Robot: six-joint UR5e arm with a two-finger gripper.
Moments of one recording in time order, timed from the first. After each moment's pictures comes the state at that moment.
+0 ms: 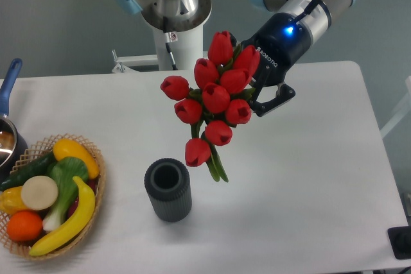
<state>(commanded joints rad) 2.77 -1.78 -1.64 -0.75 0.11 0.80</state>
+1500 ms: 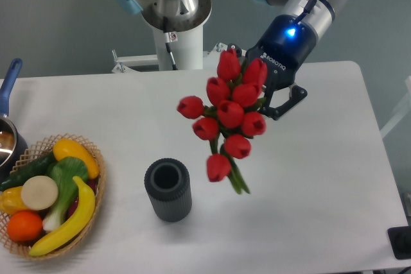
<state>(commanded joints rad) 2.77 -1.75 -1.66 -0.75 0.49 0.87</state>
